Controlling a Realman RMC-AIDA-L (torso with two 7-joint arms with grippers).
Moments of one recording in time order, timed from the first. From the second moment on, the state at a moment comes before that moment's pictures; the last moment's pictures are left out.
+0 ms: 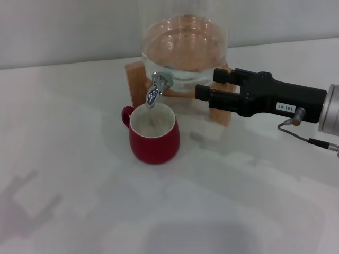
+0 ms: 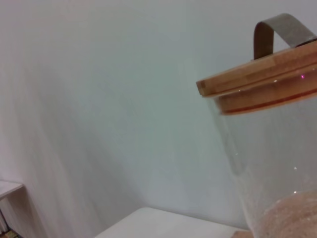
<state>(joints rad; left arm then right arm) 0.03 -2.08 0.84 0.95 -1.88 -1.83 1.88 0.04 2.01 -1.50 -1.38 1.85 1.03 -1.35</state>
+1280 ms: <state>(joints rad) 0.03 -2.08 0.69 0.82 -1.83 -1.71 1.76 0.07 2.01 -1.51 -1.33 1.85 1.07 -1.40</state>
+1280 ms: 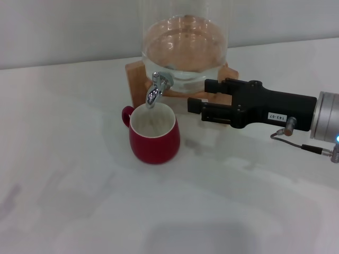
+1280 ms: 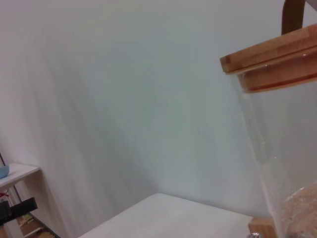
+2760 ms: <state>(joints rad) 0.00 -2.08 0.69 0.81 -1.83 -1.71 1.83 0.03 2.01 -1.91 -1.61 1.57 0.69 -1.19</state>
